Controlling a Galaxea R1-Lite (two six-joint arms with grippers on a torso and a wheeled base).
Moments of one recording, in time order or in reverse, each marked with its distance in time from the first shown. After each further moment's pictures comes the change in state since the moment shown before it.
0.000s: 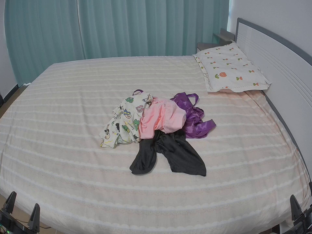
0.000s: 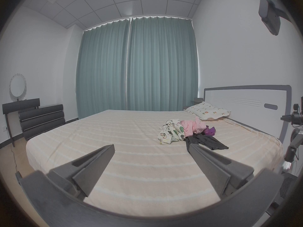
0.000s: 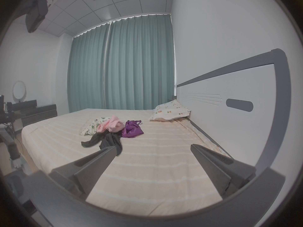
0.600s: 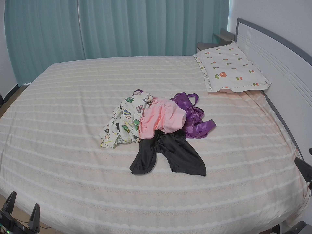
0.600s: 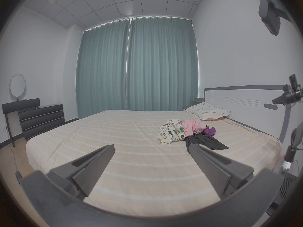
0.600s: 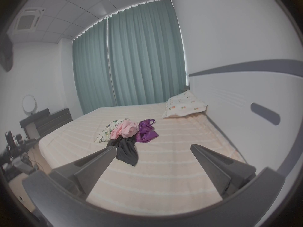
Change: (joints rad) left arm 0.000 0.000 0.000 0.000 0.000 -0.001; right arm 0.039 0.570 -0.322 -0.097 0.111 0.089
